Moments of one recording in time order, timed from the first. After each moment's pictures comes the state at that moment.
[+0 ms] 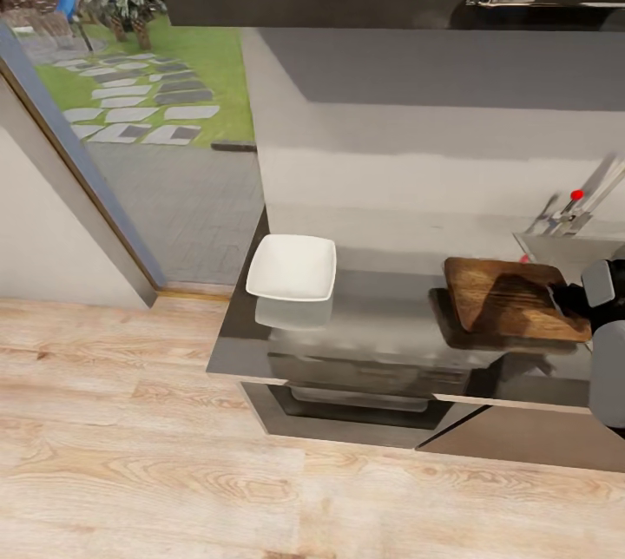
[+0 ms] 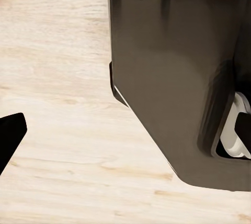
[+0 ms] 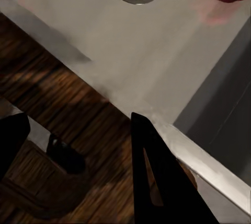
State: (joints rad) left arm -0.29 -0.02 -0.10 0.08 0.10 -0.03 0.10; right arm -1.23 -0.37 -0.58 -0.57 -0.14 0.78 -0.53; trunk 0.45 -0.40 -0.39
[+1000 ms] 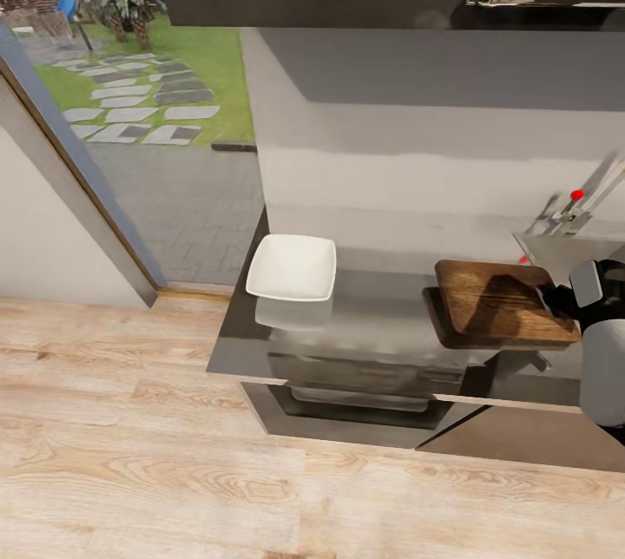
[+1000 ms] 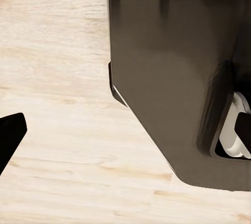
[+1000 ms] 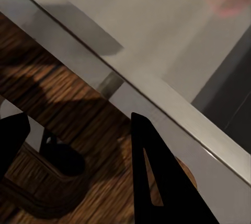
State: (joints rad) left arm -0.29 -0.03 -0.10 0.08 0.10 -0.03 0.10; right arm -1.23 -0.34 -0.58 -0.56 -0.13 0.79 -0.54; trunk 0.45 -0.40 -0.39
